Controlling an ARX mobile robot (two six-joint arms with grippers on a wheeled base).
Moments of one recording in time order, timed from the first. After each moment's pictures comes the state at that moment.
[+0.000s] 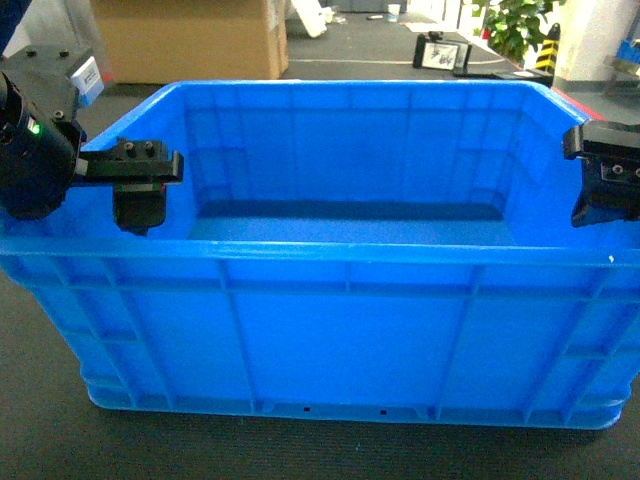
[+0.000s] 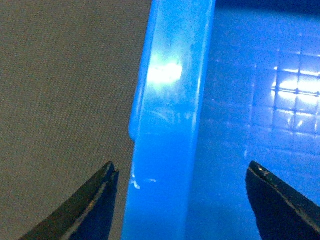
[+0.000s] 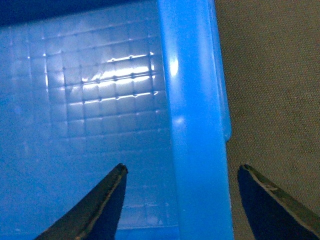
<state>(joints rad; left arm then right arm) -0.21 1.72 1.12 -0.30 -0.24 -0.23 0.14 1.67 1.13 -0.40 0.07 0.31</state>
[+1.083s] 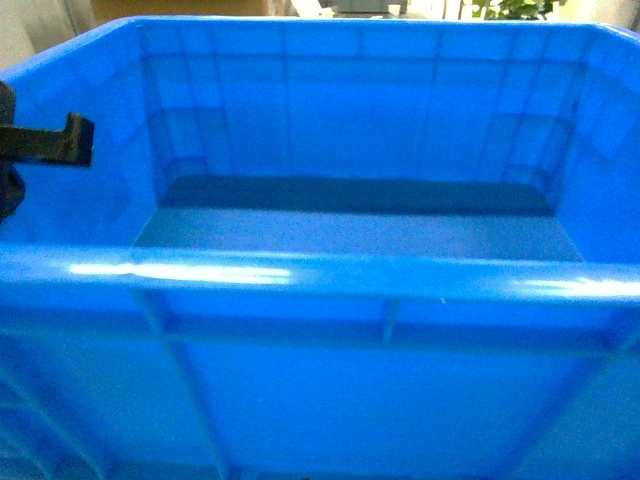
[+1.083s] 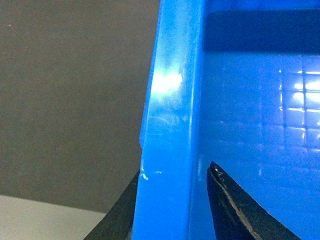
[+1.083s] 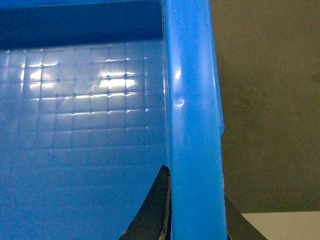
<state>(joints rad) -0.41 1.25 0.84 -0.33 -0.45 -0.22 0.23 1.17 0.79 -0.35 0.16 0.23</state>
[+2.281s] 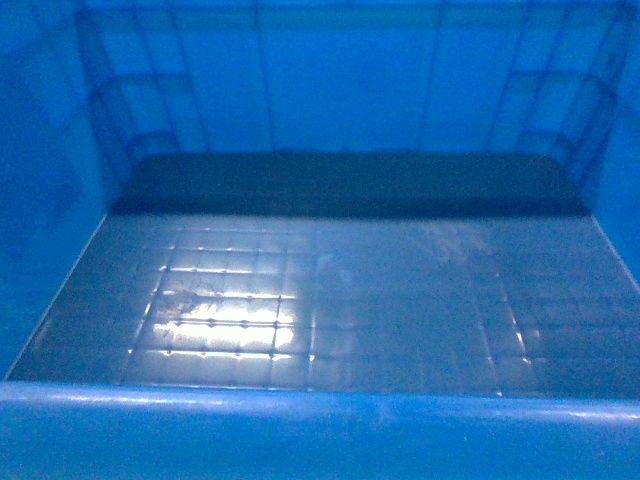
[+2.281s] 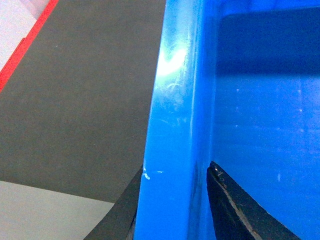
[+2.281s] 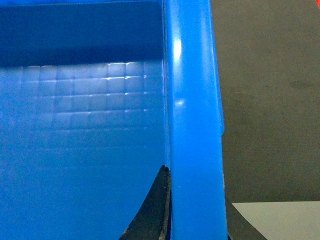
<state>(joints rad) -0.52 0.99 0.67 -0.33 -0.64 -0.20 0.38 0.91 0.68 -0.40 0.32 0.26</state>
